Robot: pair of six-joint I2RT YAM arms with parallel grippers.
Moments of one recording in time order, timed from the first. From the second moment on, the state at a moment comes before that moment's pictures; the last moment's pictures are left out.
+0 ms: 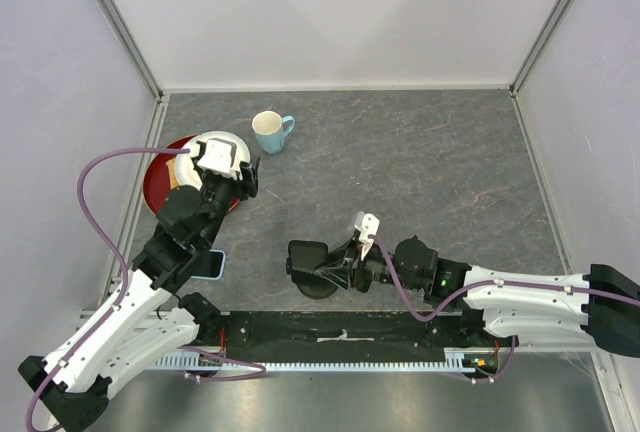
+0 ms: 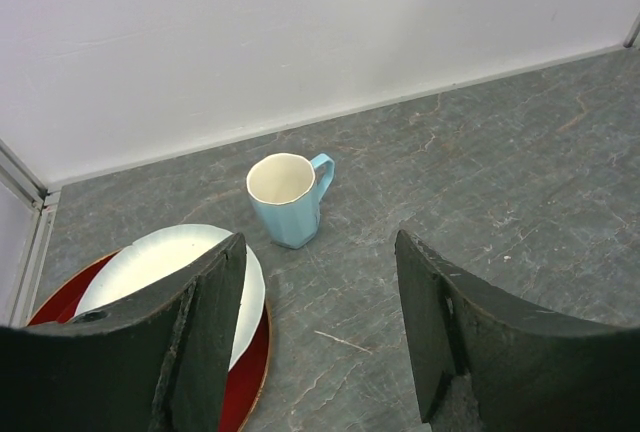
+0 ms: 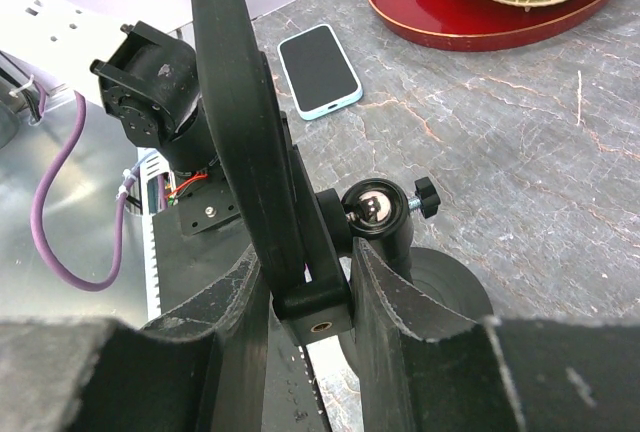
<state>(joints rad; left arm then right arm) -0.65 0.68 0.76 -0.02 -0.39 0.11 1.23 0.99 0.42 0.49 -0.04 0.28</state>
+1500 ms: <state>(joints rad) -0.65 0.69 0.76 -0.02 -0.36 0.09 1.23 0.93 0.76 -0.57 0.74 1.00</state>
